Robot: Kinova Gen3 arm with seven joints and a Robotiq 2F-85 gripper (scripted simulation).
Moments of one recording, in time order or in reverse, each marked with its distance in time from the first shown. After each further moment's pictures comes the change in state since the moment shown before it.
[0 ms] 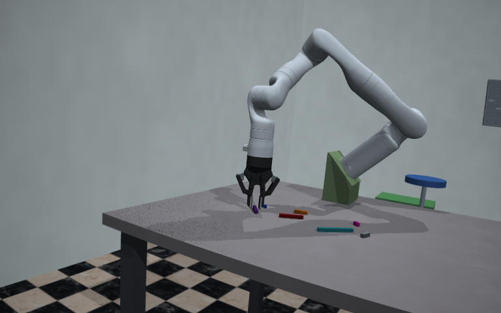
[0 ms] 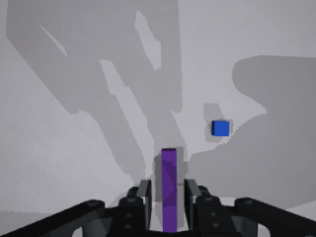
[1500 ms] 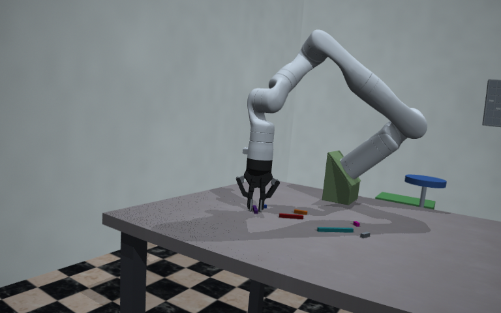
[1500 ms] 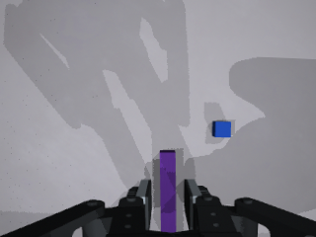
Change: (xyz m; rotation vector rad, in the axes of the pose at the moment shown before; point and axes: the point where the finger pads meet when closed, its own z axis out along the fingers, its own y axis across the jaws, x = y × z) arm 0.000 0.001 0.008 -0.003 0.001 -0.001
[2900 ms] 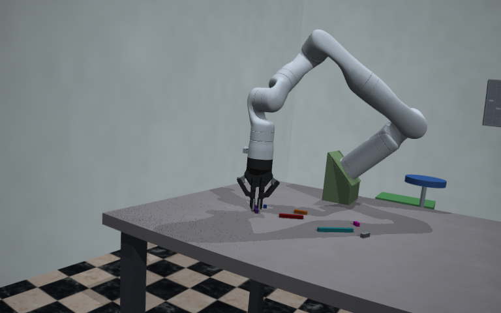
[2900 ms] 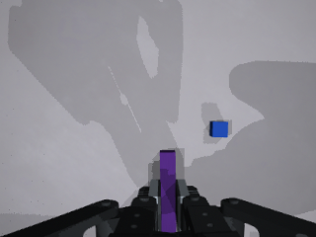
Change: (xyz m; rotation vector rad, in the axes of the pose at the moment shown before) arm 0.000 0.001 -0.002 -0.004 0.001 0.000
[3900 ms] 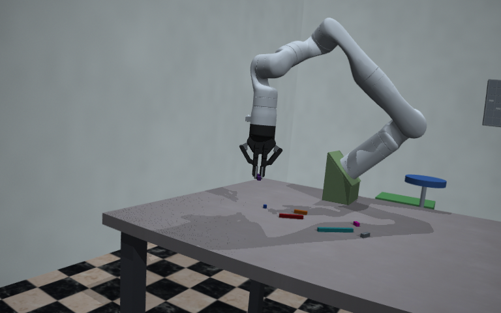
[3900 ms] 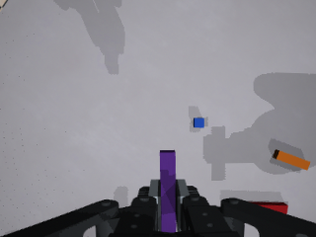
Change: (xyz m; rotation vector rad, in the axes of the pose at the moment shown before) arm 0.000 -0.001 -0.098 0.004 -0.001 0.000
